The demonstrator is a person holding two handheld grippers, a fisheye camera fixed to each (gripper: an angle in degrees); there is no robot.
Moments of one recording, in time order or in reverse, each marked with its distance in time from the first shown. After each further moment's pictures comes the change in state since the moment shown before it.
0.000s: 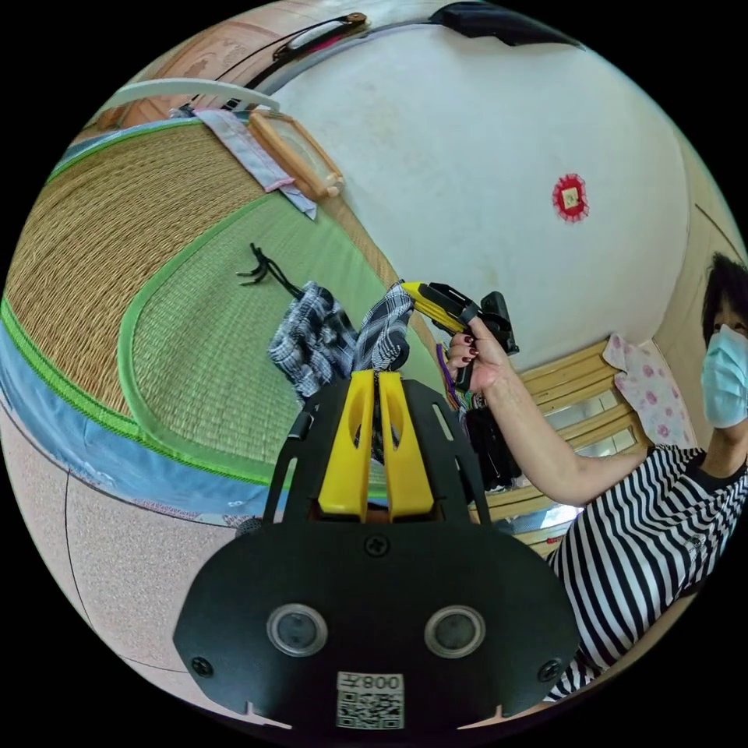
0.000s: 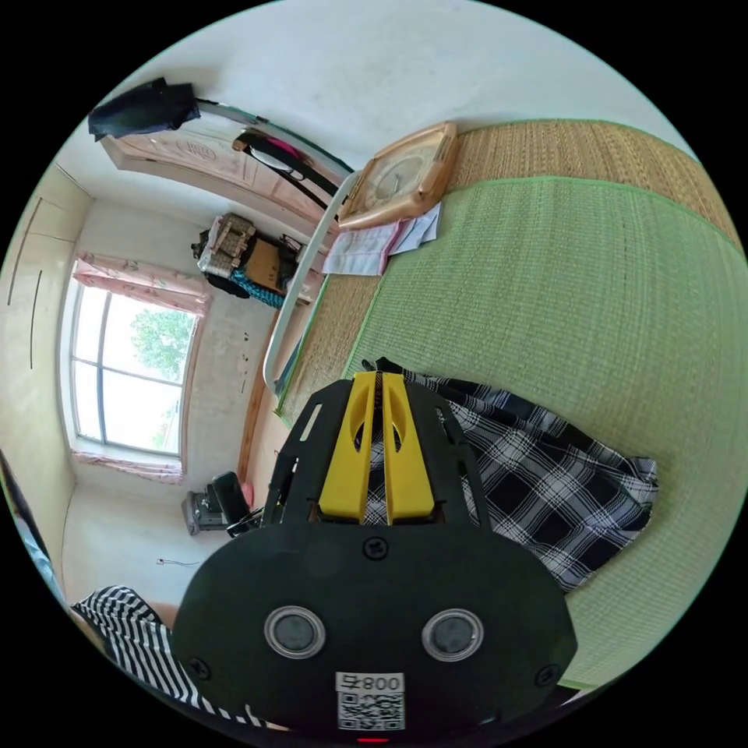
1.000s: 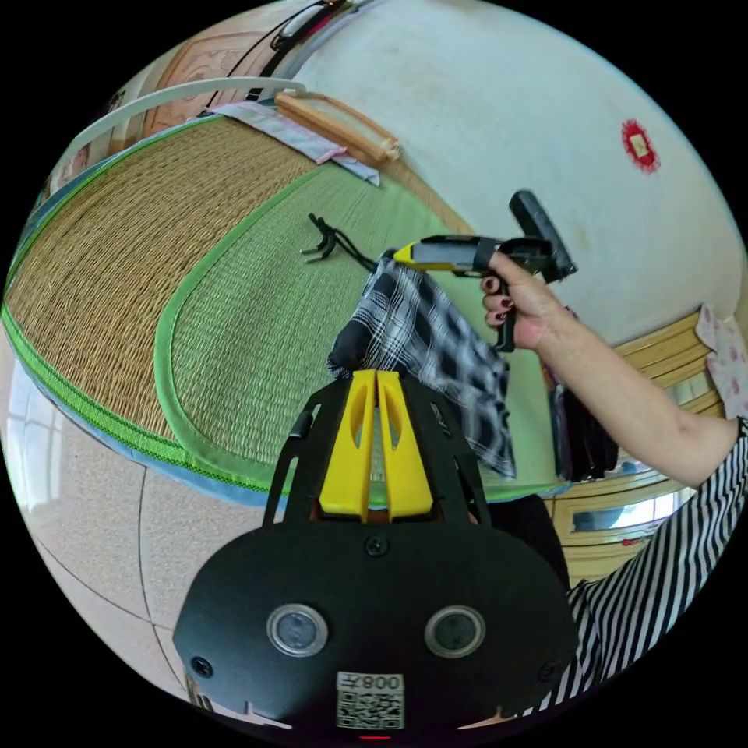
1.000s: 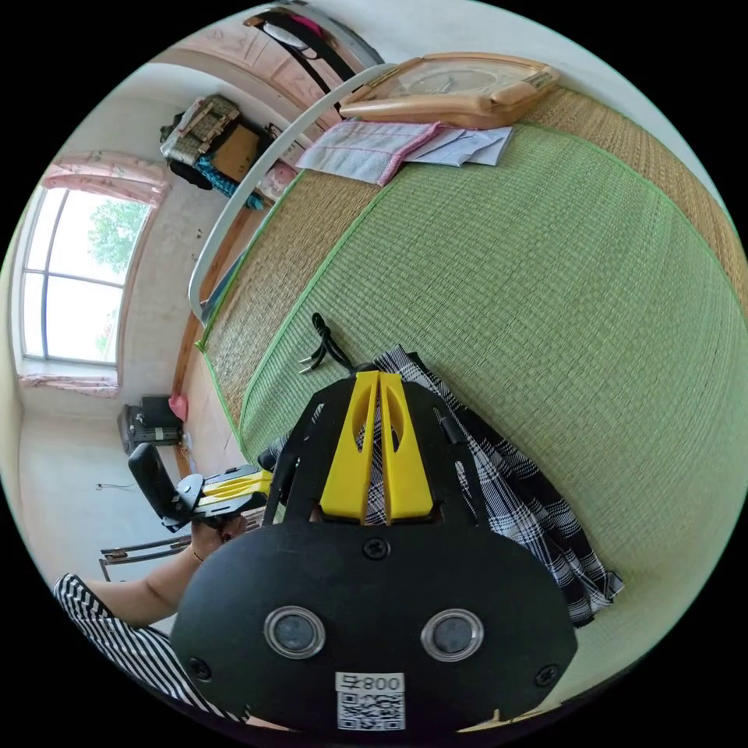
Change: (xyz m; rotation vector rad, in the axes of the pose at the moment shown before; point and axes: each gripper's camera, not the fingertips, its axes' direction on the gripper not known) left arm -0.056 -0.036 0.008 -0.136 -0.378 0.038; right arm -0.220 -0.203 0.056 -0.314 0.232 -0.220
